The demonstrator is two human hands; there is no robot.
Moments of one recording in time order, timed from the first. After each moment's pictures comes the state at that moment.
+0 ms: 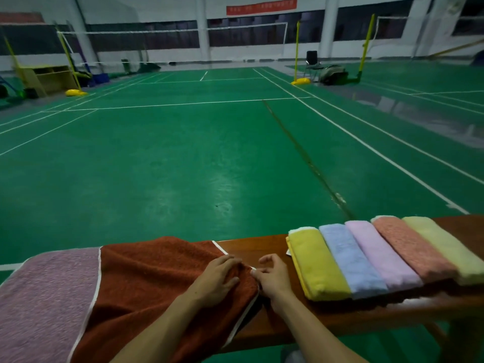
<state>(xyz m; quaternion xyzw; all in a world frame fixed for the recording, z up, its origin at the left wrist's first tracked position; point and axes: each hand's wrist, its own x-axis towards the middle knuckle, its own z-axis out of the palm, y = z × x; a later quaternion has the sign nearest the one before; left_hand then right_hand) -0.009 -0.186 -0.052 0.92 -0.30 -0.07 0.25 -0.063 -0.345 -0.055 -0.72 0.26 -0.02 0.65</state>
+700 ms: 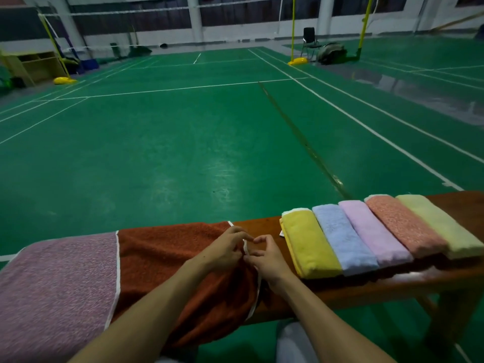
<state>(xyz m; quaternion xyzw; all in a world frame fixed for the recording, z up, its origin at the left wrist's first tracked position) 0.002 -0.229 -0.023 0.89 -0.35 -0.14 0.25 -0.073 -0.363 -0.049 -0.66 0.17 0.04 0.73</state>
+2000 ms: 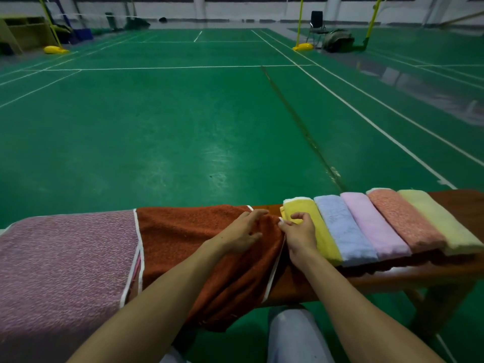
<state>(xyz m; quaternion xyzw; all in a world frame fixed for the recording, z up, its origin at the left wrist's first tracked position) 0.002 -0.260 -0.030 0.87 -0.33 -0.15 0.32 -0.062 -0.408 -0.036 -0.60 0.31 -0.13 0.72</state>
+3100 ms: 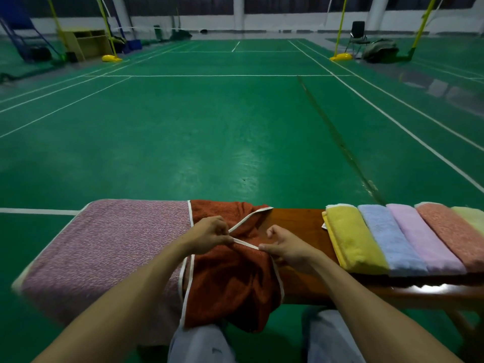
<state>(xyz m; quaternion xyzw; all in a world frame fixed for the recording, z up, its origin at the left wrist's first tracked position) -0.005 -0.083 -0.002 0.92 -0.26 -0.10 0.27 -0.064 -0.320 -0.019 -0.75 0.03 0.23 0.62</state>
